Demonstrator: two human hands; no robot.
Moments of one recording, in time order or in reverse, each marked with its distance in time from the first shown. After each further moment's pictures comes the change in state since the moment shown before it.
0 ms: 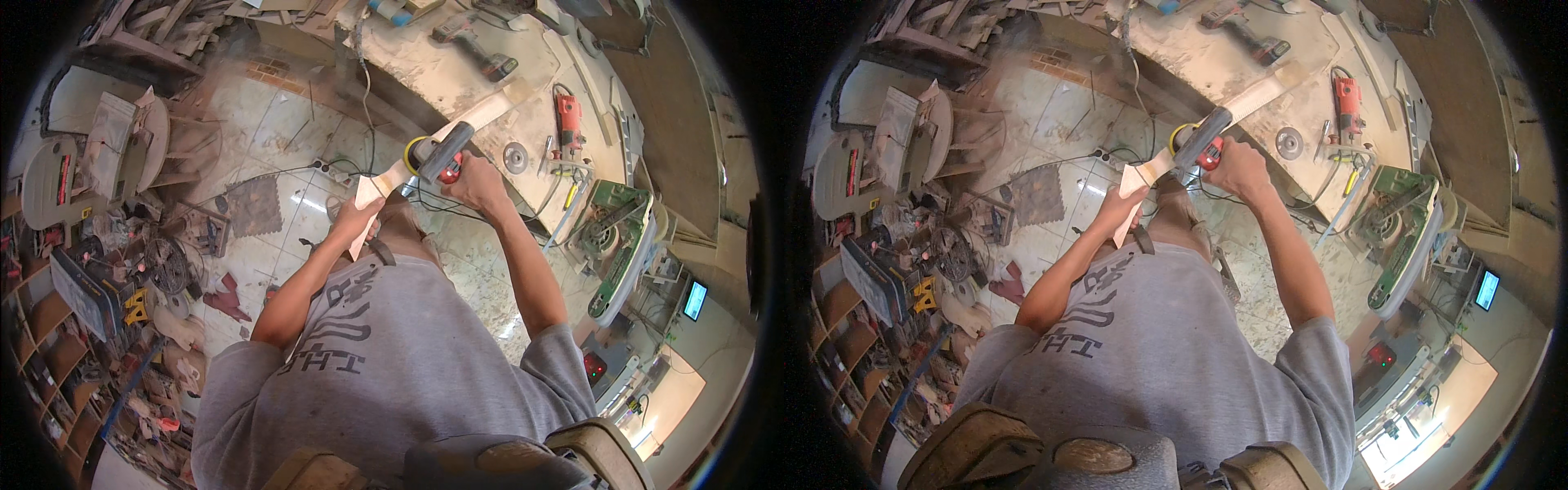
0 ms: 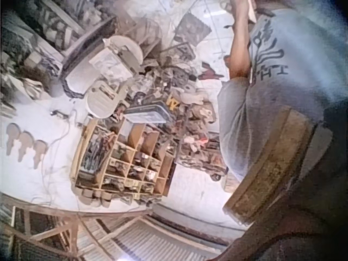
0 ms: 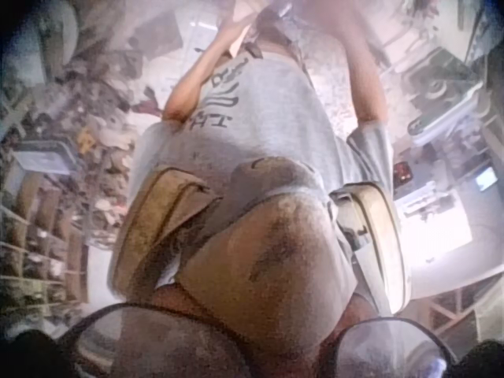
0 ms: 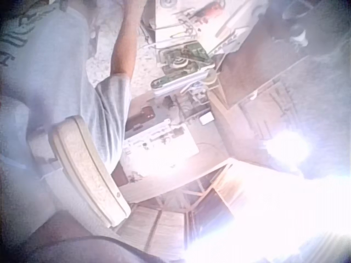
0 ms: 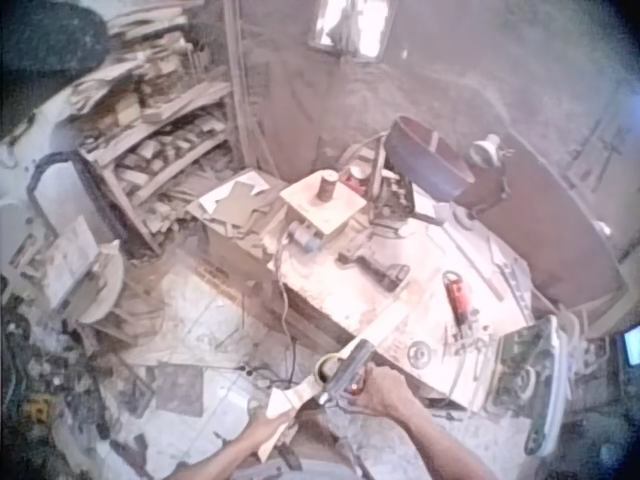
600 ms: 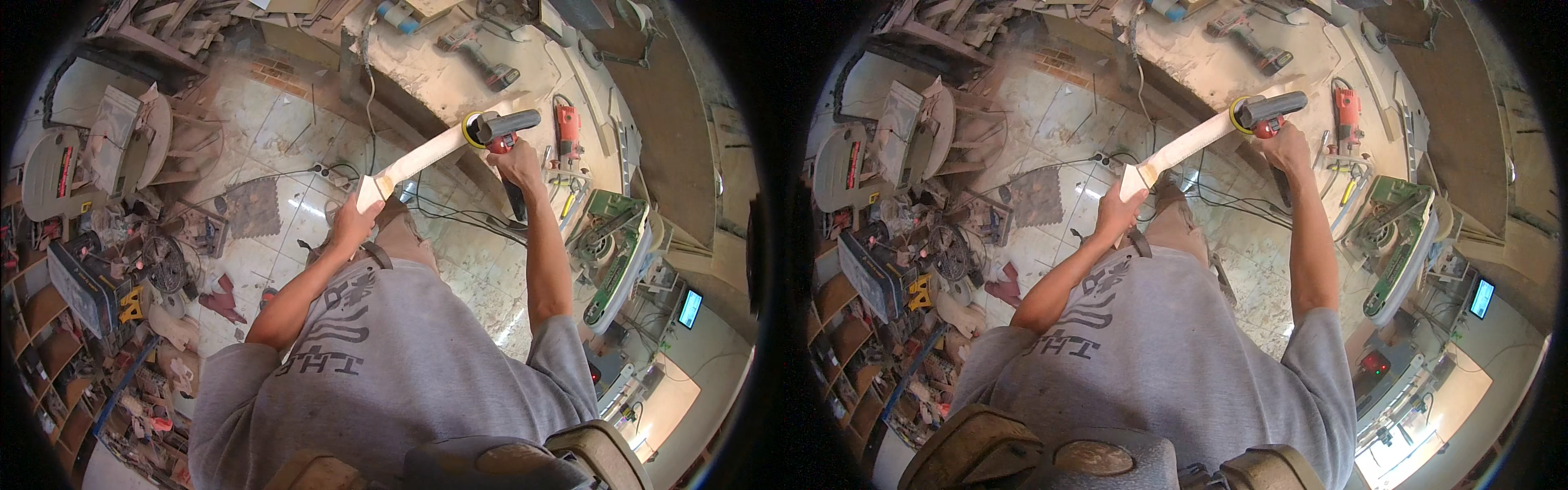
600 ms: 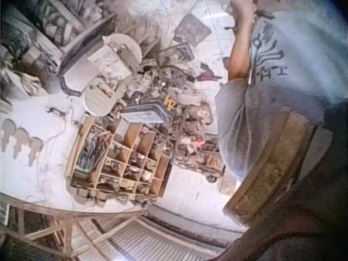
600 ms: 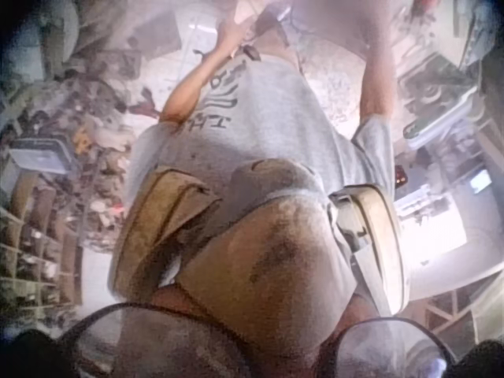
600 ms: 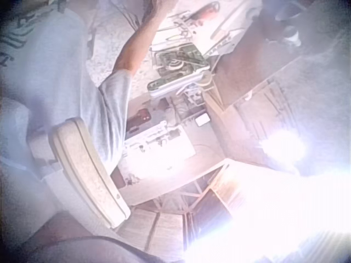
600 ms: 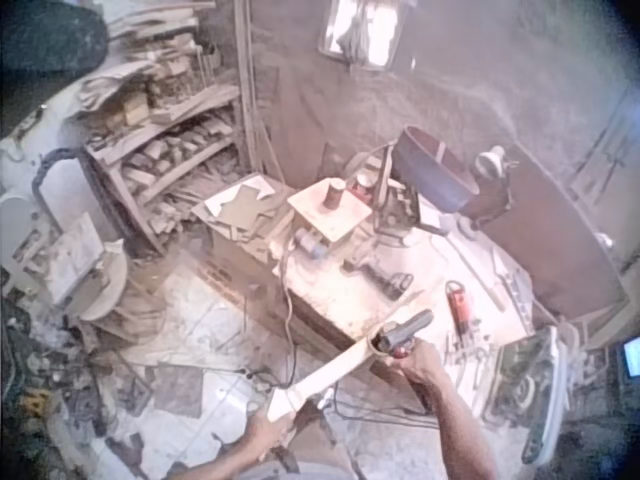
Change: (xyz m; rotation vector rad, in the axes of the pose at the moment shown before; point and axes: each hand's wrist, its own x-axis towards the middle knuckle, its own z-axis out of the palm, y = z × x) left_hand -0.016 0.013 0.007 0.270 0.243 0.224; right_hand 0.045 0.071 -0.049 0.170 0.144 0.284
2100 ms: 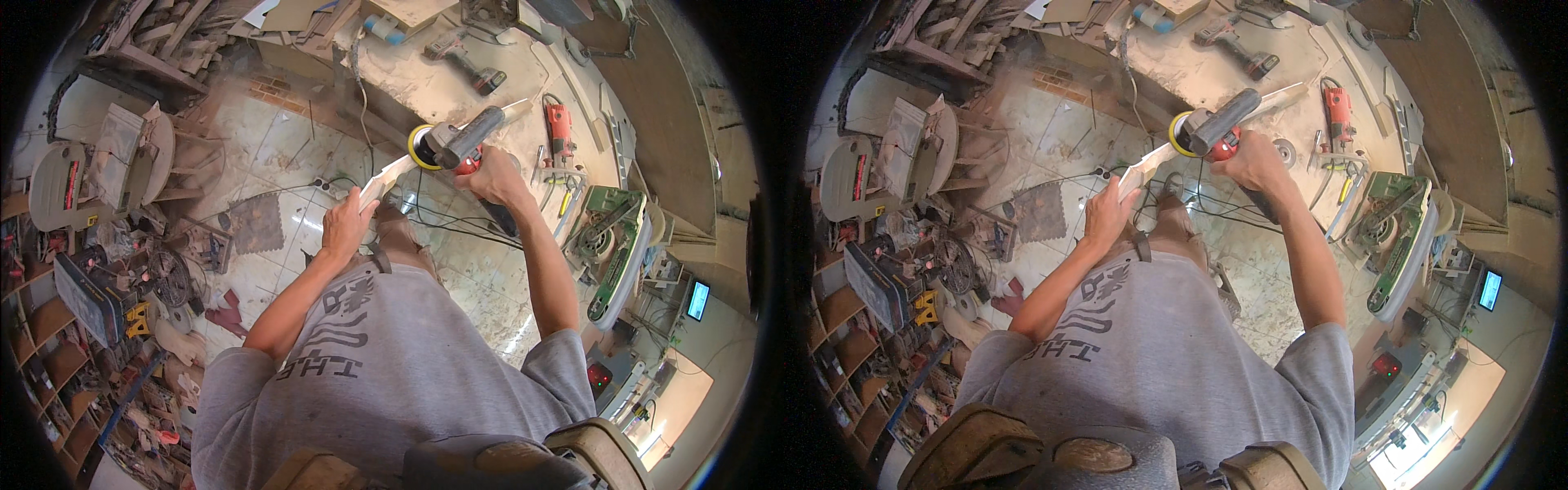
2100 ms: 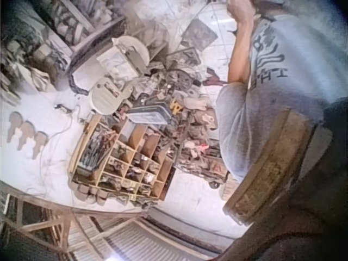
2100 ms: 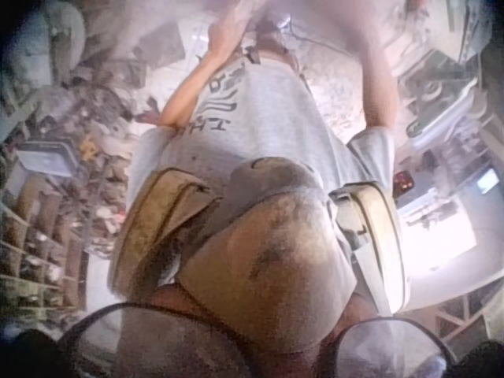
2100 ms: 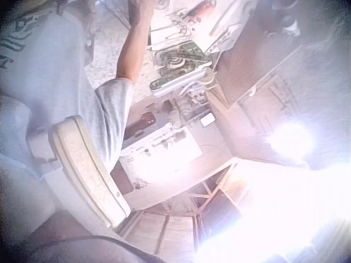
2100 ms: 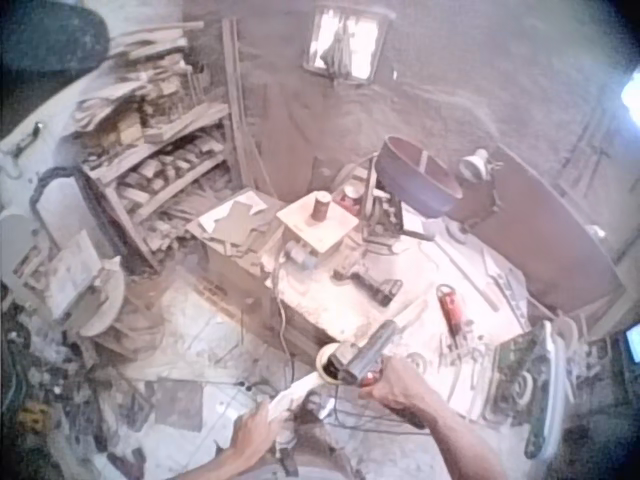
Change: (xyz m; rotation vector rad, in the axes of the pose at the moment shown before) left_hand -0.015 0.034 -0.018 0.573 0.198 0.571; right_hand -0.069 -0.044 -0.012 0.085 -0.073 -0.336
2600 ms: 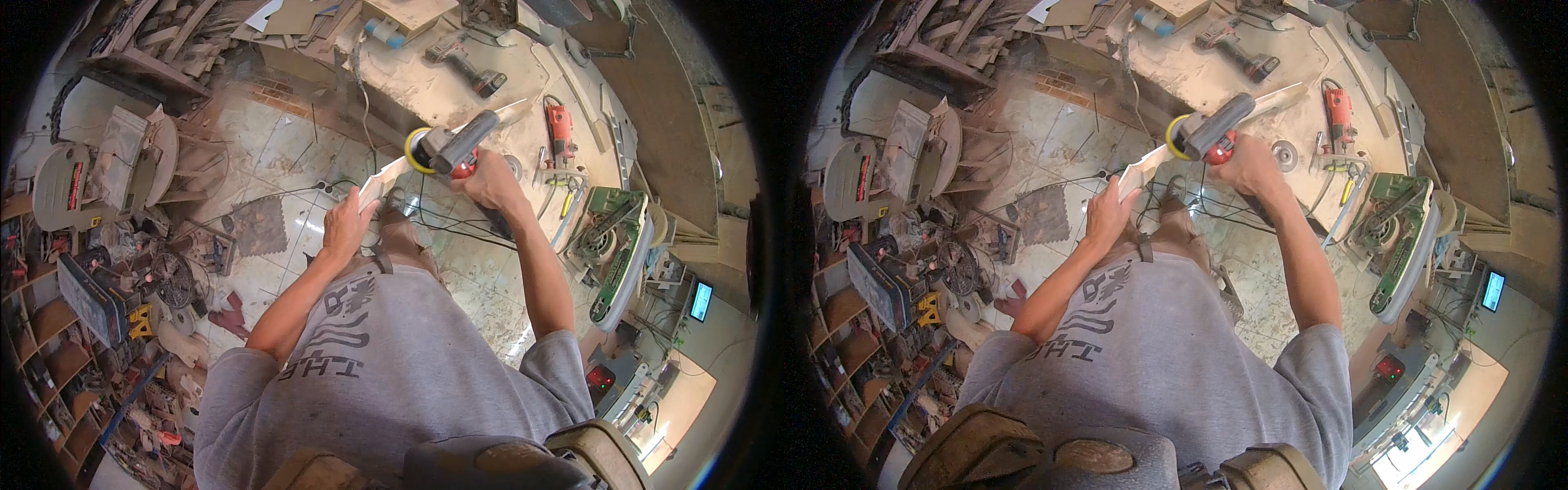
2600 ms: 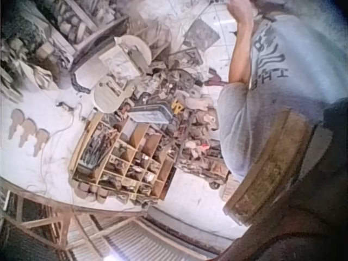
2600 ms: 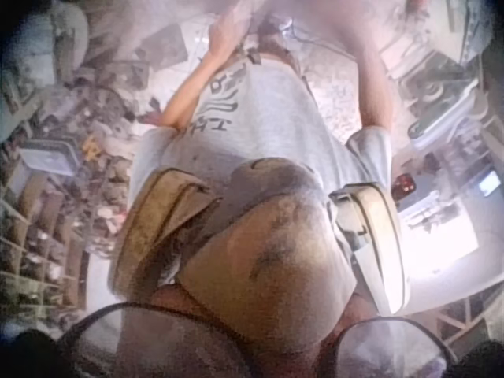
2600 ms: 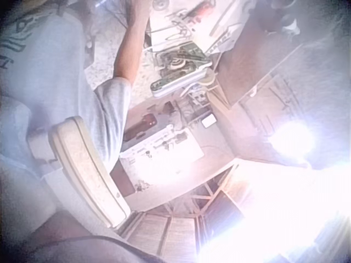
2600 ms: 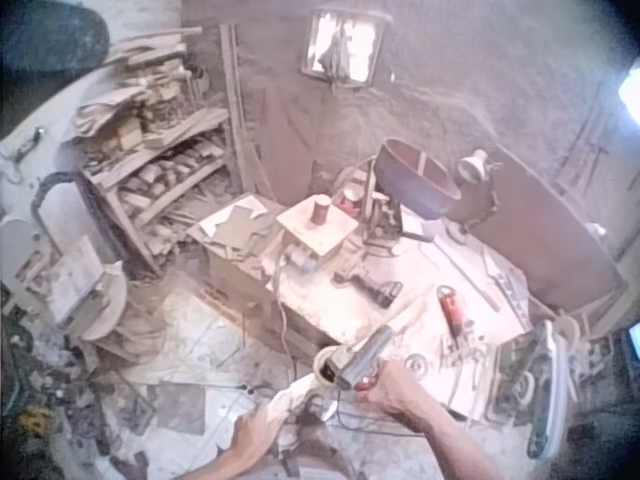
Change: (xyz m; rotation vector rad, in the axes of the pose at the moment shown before) left_hand 0.003 -0.003 0.000 0.002 0.021 0.004; right_hand -0.009 -0.022 0.002 -0.025 -0.005 0.080
